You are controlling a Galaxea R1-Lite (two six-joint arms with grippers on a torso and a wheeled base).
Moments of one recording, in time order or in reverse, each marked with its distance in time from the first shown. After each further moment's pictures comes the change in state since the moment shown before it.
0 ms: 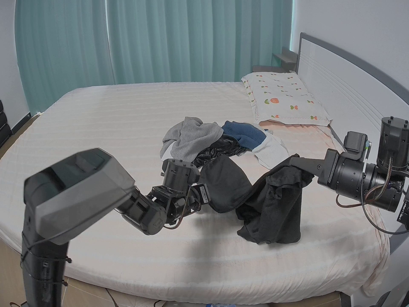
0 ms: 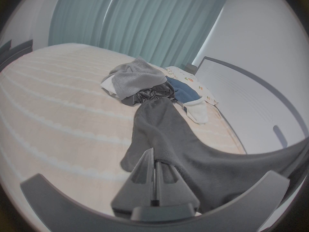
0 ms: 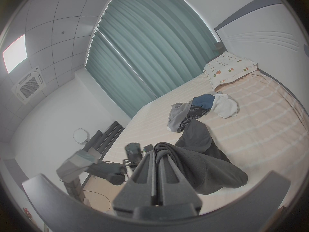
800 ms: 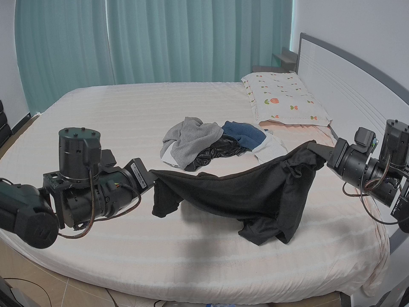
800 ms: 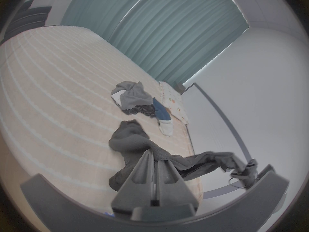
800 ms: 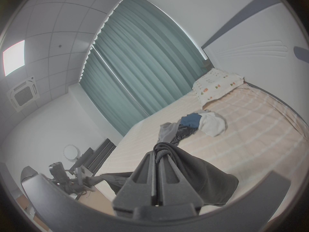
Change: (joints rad) left arm 0.048 -0.679 0.519 -0.050 -0.163 -0.228; right arm -0.142 0.061 0.099 -0.239 -0.025 0.020
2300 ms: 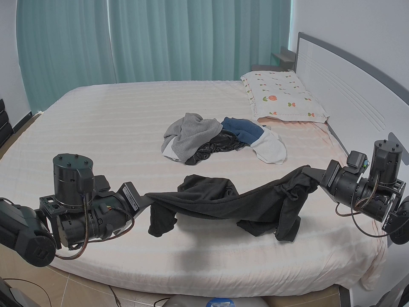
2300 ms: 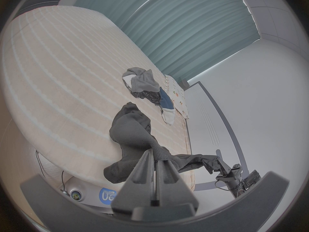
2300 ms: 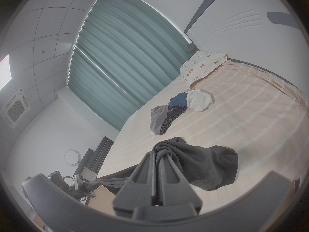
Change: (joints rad) left arm 0.010 -0.006 0.141 -0.058 -0.060 -0.110; right arm 0.007 0.050 0.092 -0.041 -0.007 0.119
